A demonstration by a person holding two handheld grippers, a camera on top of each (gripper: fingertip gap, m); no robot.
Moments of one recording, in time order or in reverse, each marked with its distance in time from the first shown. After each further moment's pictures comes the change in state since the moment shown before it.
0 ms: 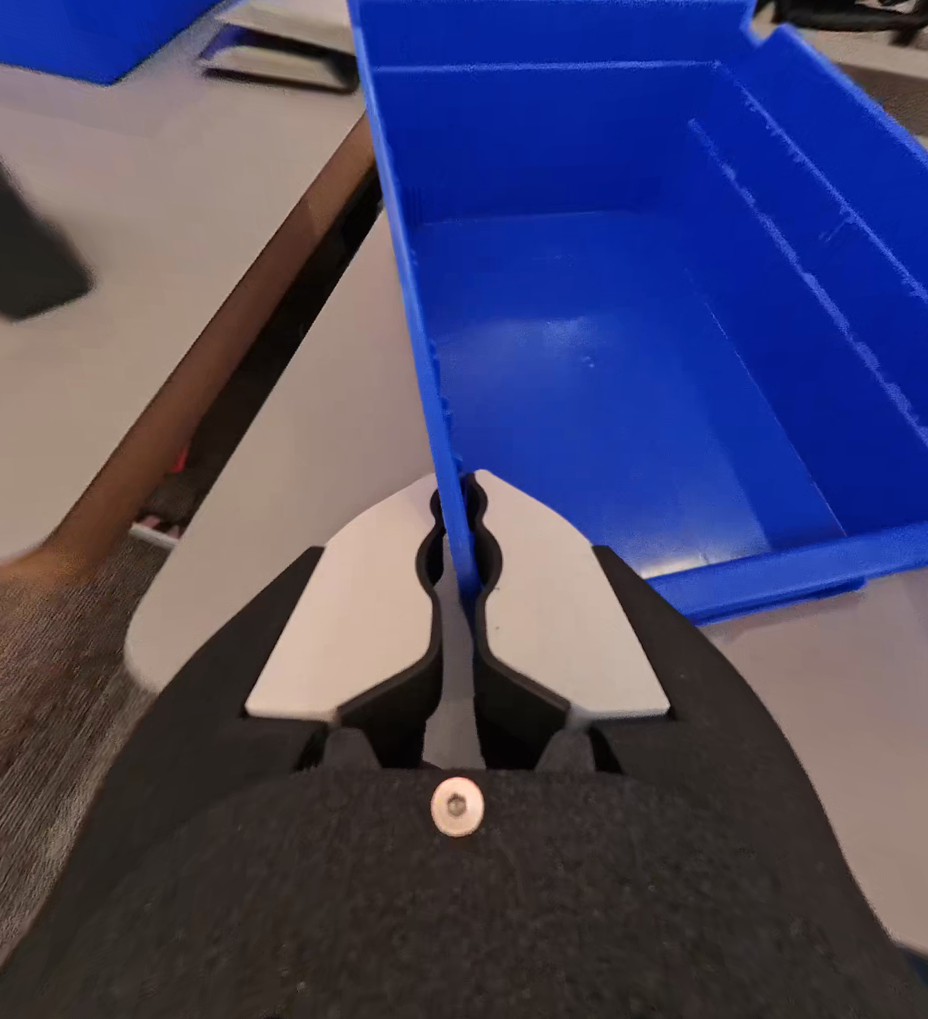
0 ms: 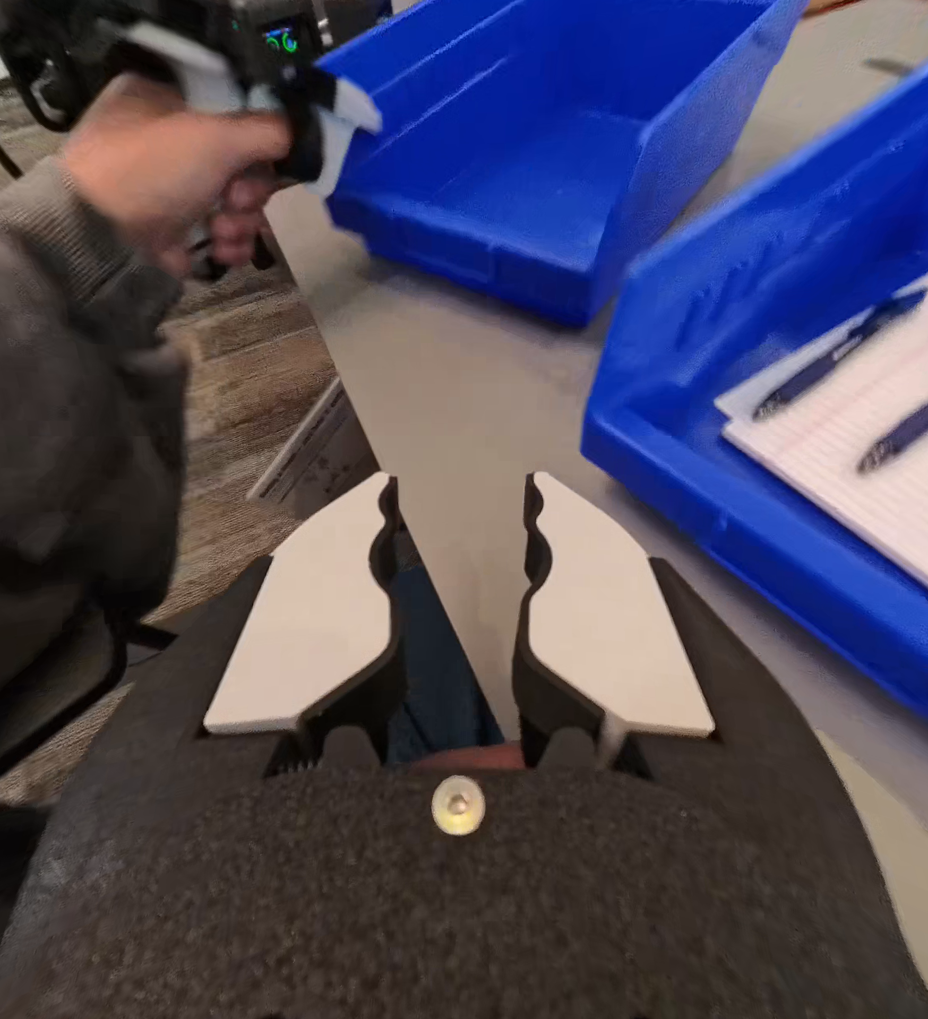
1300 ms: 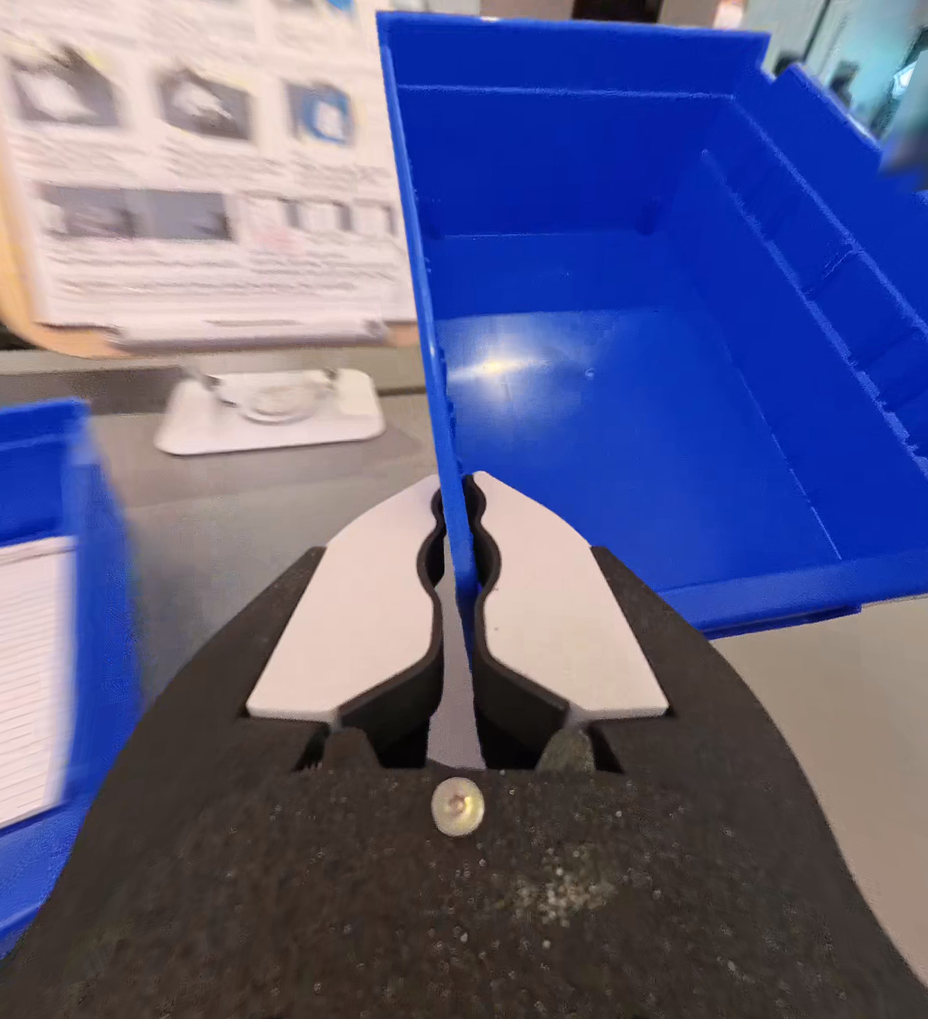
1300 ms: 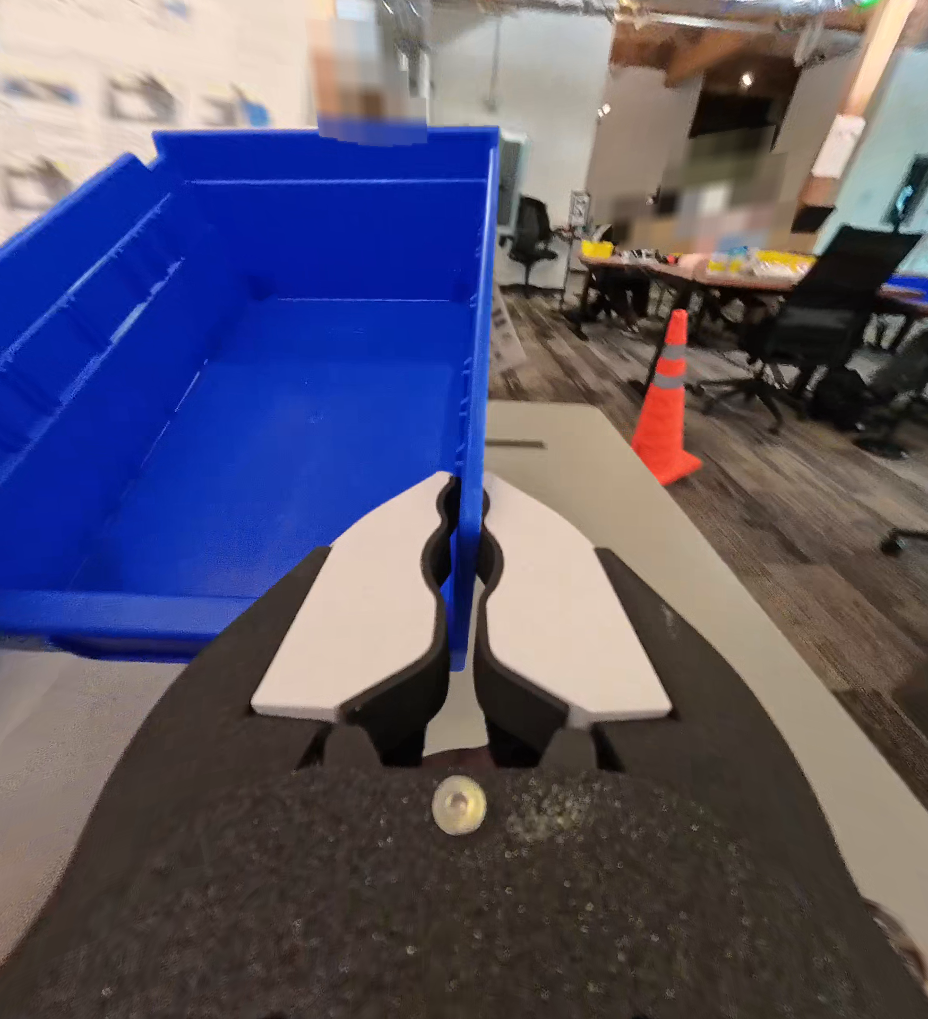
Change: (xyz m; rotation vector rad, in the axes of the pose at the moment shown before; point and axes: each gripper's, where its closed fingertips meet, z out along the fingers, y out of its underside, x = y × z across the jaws) left arm 0.610 -0.035 -0.130 0.355 0.559 0.167; right arm 0.326 0.041 -0.445 0.397 1.196 0.164
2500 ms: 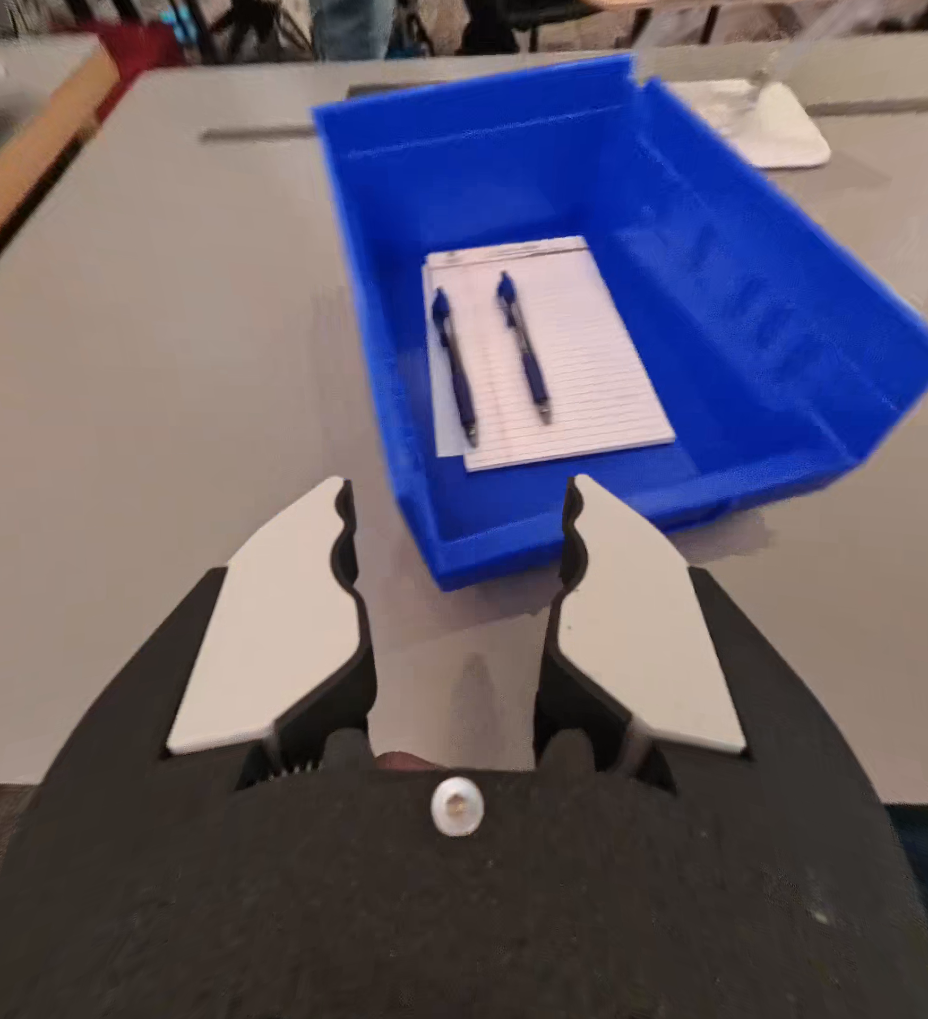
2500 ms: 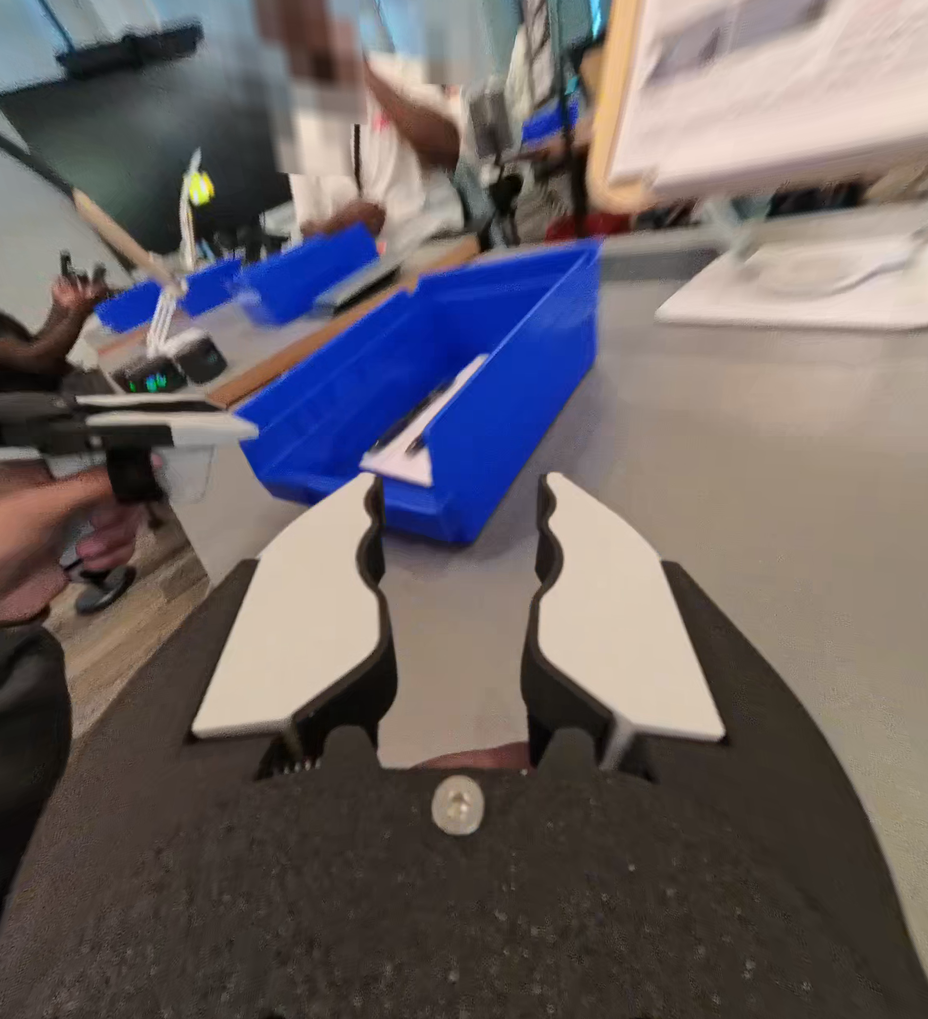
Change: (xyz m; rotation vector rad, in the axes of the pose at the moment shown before) left arm -0.283 0.088 -0.155 -0.356 -0.327 0.013; right arm -0.264 0.061 -0.049 -0.226 -0.915 0.276
